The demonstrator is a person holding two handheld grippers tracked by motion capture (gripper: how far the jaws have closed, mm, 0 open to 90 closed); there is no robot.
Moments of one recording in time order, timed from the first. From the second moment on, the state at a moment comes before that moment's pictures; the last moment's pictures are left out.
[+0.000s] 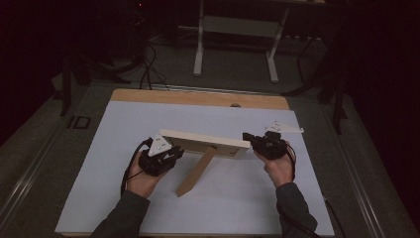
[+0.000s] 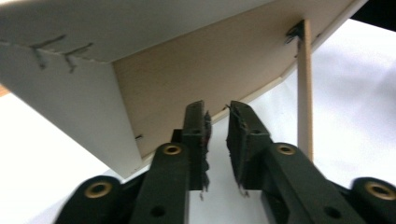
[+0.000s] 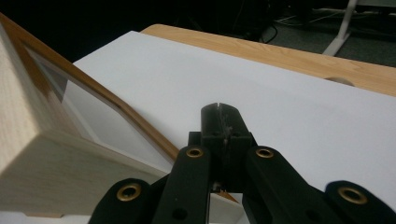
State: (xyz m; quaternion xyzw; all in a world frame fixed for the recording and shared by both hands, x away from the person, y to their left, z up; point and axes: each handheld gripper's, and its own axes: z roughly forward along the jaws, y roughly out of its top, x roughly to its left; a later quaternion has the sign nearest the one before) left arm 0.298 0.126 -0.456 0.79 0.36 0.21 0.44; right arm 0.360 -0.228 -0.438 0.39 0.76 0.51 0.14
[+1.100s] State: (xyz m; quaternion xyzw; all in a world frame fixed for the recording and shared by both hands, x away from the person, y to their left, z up) left arm 0.315 0.116 -0.454 0.78 0.38 0.21 0.45; right arm 0.359 -0.222 -0.439 0.36 0.77 0.52 0.11
